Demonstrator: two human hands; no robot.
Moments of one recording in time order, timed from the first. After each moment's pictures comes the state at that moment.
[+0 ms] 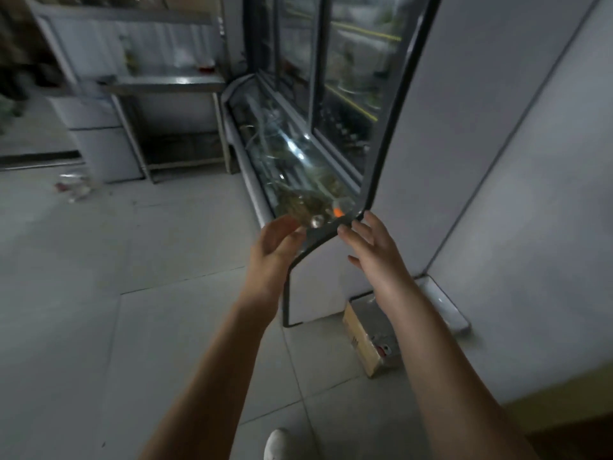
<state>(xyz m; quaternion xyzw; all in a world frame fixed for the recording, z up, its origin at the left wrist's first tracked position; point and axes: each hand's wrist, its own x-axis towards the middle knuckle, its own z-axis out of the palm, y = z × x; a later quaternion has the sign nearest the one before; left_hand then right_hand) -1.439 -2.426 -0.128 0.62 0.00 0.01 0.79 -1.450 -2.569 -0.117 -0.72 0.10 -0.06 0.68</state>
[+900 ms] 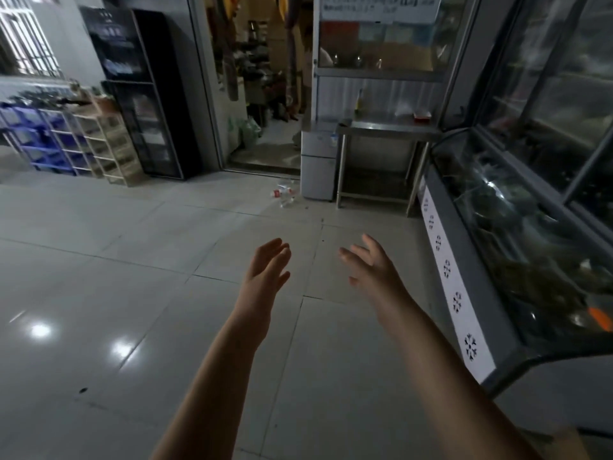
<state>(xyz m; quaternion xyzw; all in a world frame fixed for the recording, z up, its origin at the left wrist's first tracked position) -1.517 -1.899 -0.114 0.60 0.15 0.21 0.75 -1.434 -2.042 -0.112 -0.72 -0.13 0.14 0.67</state>
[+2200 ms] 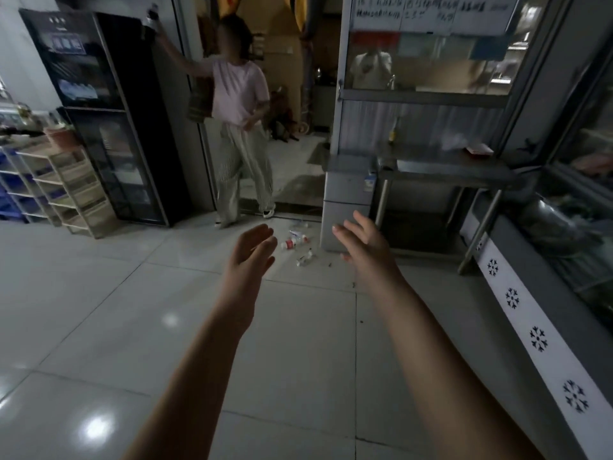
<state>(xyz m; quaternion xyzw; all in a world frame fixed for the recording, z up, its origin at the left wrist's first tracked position) -0.975 -1.379 -0.088 0.60 0.14 0.26 0.75 -0.886 -1.523 -0.084 -0.70 -0.15 0.07 0.69</state>
